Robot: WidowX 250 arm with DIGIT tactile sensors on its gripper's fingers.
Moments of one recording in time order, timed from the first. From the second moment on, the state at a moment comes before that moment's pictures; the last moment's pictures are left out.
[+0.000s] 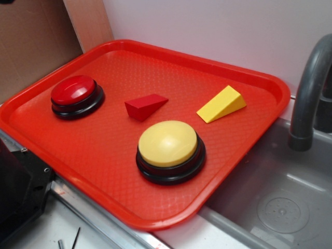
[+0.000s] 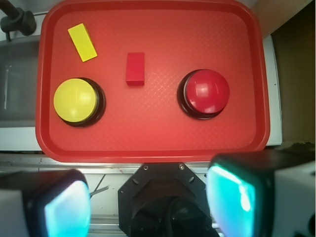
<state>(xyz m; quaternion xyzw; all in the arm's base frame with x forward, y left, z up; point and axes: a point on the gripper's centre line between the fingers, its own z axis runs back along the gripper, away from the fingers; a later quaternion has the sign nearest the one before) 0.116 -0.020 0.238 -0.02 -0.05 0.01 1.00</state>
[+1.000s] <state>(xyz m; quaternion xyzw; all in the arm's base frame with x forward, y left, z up) 0.163 -0.016 0.191 0.00 -0.05 0.10 0.99</state>
